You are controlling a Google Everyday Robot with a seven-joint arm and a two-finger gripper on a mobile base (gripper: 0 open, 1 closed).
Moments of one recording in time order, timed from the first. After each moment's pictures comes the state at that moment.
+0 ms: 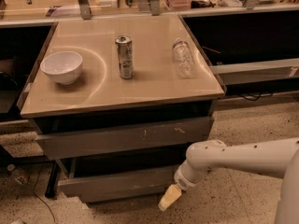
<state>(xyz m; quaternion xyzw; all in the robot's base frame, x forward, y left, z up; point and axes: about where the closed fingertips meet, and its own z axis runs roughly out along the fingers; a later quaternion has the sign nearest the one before) 0.441 -0.102 0.437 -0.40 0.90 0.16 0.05</state>
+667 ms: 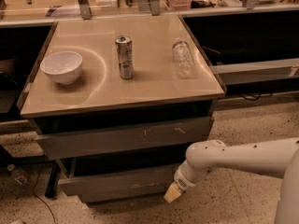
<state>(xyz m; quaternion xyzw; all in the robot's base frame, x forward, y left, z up) 0.441 -0.102 0.437 -0.40 0.90 0.16 0.05</state>
